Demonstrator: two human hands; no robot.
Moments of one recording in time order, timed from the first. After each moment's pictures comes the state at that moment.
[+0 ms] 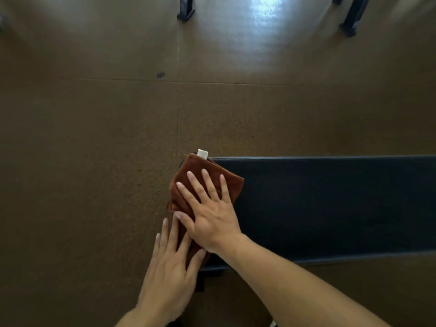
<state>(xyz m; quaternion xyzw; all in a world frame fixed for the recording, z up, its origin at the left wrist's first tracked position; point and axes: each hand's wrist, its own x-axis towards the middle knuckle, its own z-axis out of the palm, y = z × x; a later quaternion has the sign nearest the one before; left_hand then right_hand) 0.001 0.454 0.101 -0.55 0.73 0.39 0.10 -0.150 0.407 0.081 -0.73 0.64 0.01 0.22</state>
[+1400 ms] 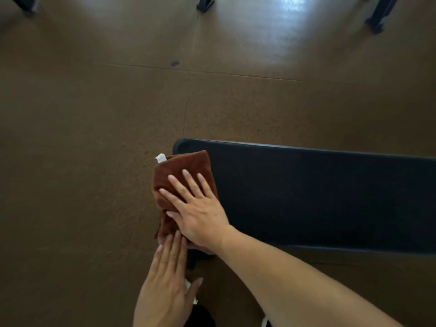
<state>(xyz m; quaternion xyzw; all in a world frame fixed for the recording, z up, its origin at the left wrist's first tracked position) -0.012 0.569 0.080 -0.54 0.80 0.22 0.15 -0.167 0.447 0.081 -0.82 0.52 0.02 0.23</state>
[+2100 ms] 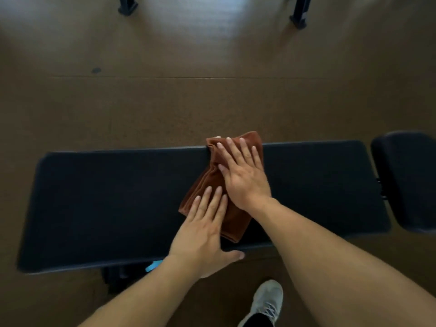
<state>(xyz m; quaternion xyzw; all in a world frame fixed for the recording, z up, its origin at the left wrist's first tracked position) -0.345 0.517 0.108 -0.39 0.87 0.28 0.13 -0.523 0.467 0.081 -0.64 0.74 -0.01 0.18</state>
